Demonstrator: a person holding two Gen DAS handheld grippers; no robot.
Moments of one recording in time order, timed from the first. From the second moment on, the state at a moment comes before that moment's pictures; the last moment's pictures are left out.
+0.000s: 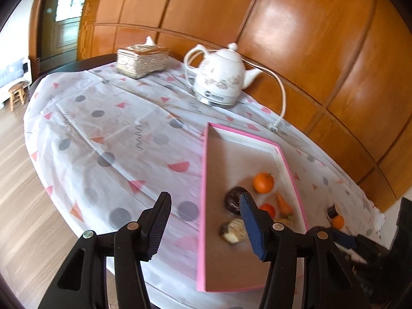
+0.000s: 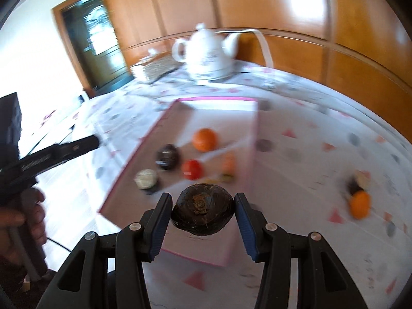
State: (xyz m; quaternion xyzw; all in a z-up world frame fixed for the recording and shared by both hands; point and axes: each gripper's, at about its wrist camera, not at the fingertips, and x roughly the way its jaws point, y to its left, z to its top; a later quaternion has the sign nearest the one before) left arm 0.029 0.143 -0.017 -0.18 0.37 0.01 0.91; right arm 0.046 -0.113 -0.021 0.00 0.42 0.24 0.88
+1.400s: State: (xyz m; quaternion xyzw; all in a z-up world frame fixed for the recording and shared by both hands) left arm 0.027 0.108 -0.022 -0.14 0.39 -0.03 0.91; right arm 0.046 -0.109 -0.031 0.00 0.41 0.18 0.90
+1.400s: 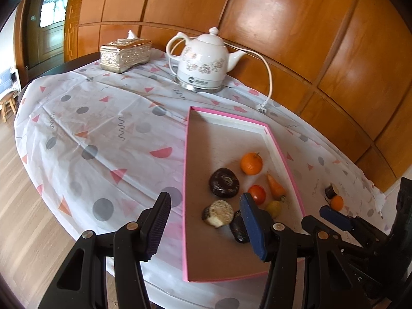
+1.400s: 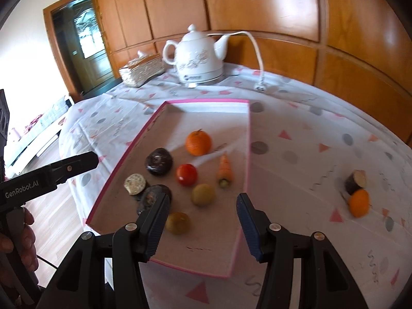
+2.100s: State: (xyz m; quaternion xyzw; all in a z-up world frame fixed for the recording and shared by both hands) left arm 0.022 0.040 -0.007 -0.06 0.39 -0.11 0.91; right arm 0.022 -0.188 -0.030 0.04 0.39 0.06 0.92
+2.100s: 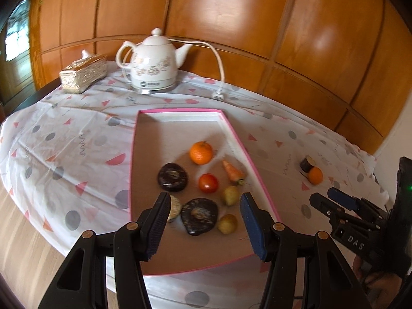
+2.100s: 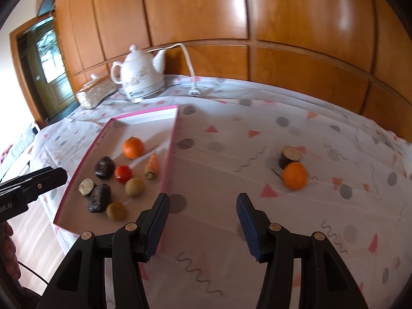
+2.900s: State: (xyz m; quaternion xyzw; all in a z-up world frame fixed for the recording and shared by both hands) left arm 0.041 -0.063 -0.005 0.03 0.41 -0.22 0.89; right arm -0.013 -0.325 -0.060 0.12 0.40 -0.13 0.90
